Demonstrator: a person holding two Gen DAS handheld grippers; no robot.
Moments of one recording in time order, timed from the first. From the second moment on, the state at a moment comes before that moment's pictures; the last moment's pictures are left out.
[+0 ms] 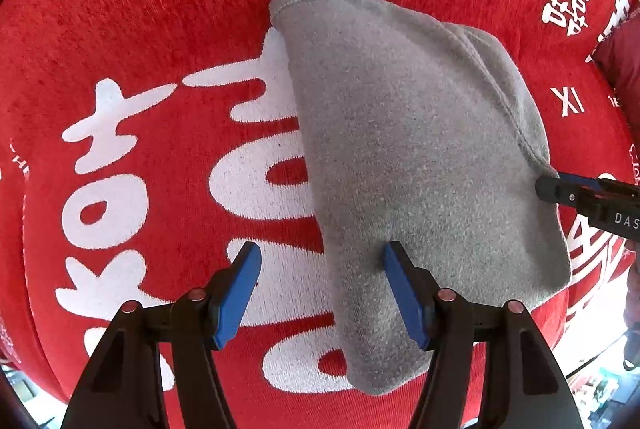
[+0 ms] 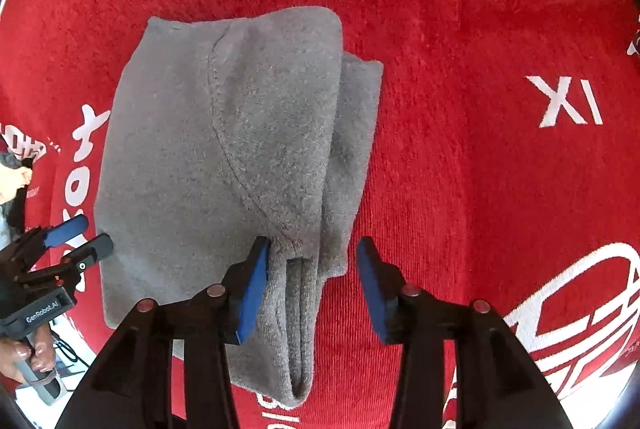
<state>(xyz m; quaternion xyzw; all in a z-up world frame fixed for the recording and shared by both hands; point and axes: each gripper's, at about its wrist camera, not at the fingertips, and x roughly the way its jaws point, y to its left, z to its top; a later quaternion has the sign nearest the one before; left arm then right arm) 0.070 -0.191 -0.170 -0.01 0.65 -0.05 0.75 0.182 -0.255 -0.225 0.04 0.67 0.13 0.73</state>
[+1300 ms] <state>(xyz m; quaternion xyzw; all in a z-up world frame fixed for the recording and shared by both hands) 0.104 -0.164 -0.208 -0.20 0.68 -0.22 0.67 0.234 -0.358 -0.295 0.37 0.64 0.26 0.63</state>
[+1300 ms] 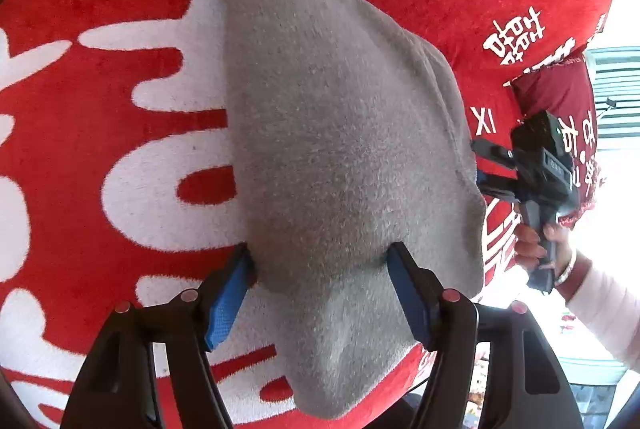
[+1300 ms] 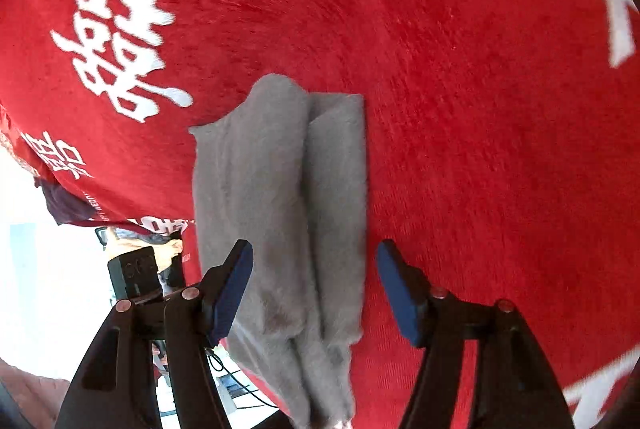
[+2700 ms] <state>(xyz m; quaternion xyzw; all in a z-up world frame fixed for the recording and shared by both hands) 0.002 -0.077 -0.123 -0.21 0.62 -0.18 0.74 0.191 -0.199 -0.226 0.42 0.62 0.36 0.55</state>
